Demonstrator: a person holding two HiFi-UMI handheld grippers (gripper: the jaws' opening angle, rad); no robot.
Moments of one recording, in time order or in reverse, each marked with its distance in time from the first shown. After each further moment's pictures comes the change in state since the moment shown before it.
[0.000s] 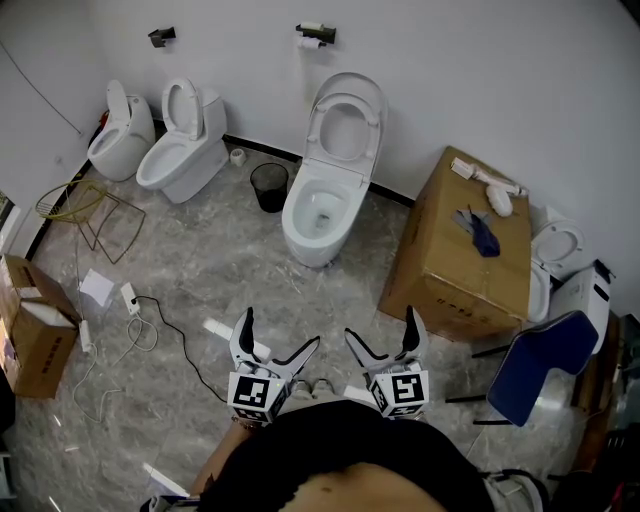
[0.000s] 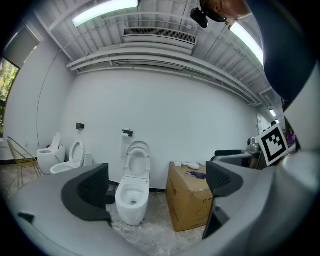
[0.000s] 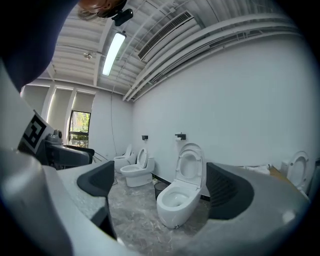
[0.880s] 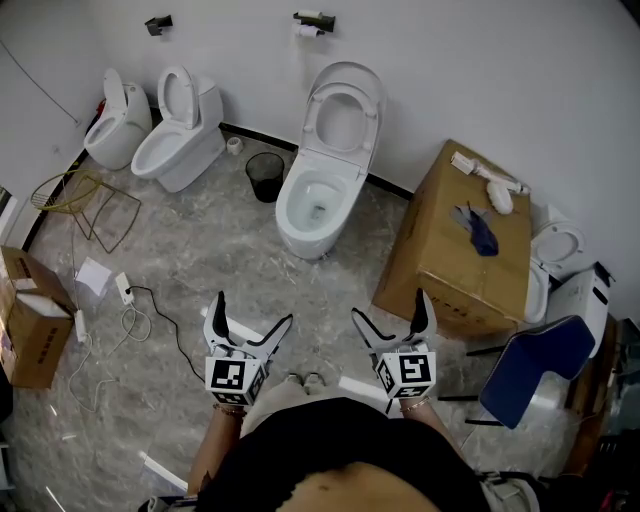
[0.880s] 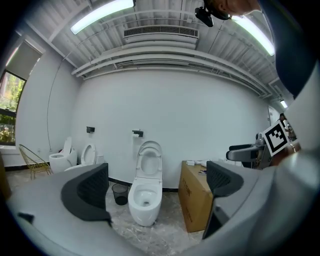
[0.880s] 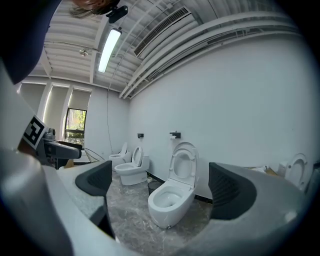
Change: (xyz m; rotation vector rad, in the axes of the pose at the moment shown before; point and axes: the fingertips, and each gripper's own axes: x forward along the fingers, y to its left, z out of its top) left arm 0.026 0.040 0.008 0.031 0.010 0.131; right arm 0.028 -0.064 0.006 -0.013 0.021 -0.027
